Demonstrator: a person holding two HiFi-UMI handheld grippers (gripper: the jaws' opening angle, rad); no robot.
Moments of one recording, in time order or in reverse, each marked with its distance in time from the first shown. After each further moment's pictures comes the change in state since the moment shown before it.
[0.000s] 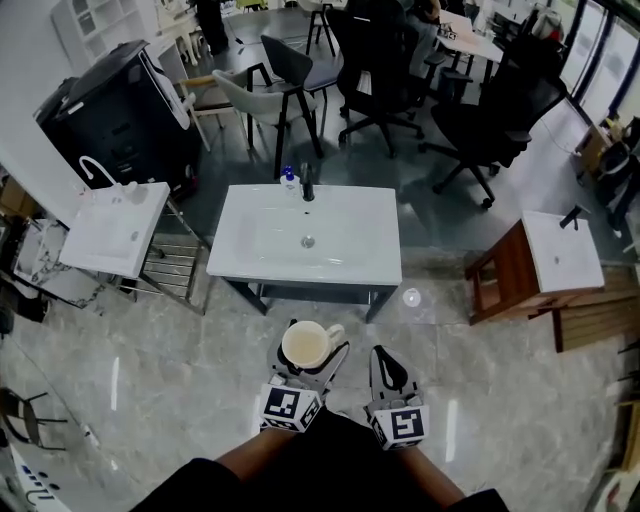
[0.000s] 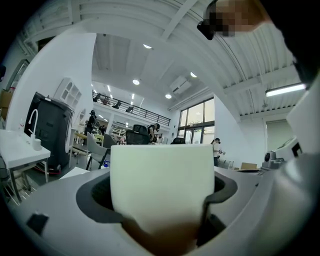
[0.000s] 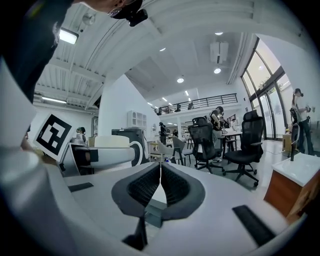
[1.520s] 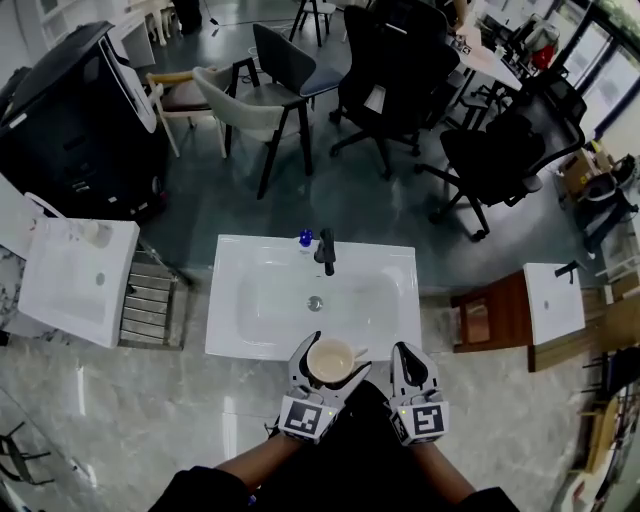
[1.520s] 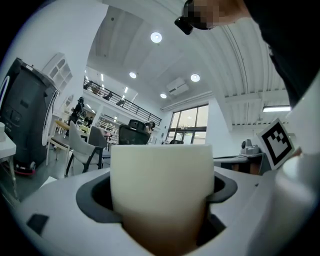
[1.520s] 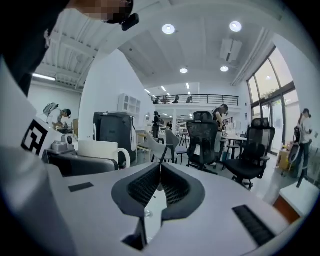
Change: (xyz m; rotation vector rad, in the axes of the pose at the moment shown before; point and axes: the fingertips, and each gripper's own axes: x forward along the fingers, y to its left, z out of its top) left arm 0.210 0.207 0.042 -0.081 -0.011 -0.199; right arm 0.320 -0.048 0.077 -0.108 0.104 -0.121
